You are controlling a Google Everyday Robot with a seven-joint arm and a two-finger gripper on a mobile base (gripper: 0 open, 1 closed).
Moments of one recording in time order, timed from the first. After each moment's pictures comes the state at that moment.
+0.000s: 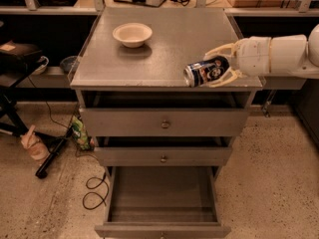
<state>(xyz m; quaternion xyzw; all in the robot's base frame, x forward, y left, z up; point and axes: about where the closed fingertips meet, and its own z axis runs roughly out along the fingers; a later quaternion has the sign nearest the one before) 0.647 -0.149 0.910 -0.72 0.38 0.00 0.58</state>
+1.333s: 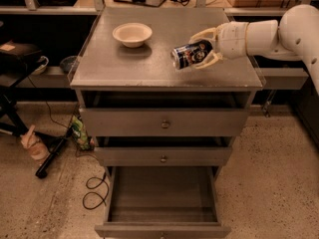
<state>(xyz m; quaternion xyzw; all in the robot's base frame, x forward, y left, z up) 0.721 -0.121 0.921 -0.72 0.36 -0.02 0.59</state>
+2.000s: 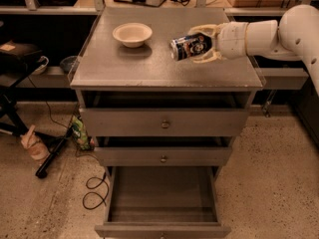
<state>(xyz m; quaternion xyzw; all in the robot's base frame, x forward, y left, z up) 0.721 -0.120 0.921 -0.72 0.36 -0.02 0.59</state>
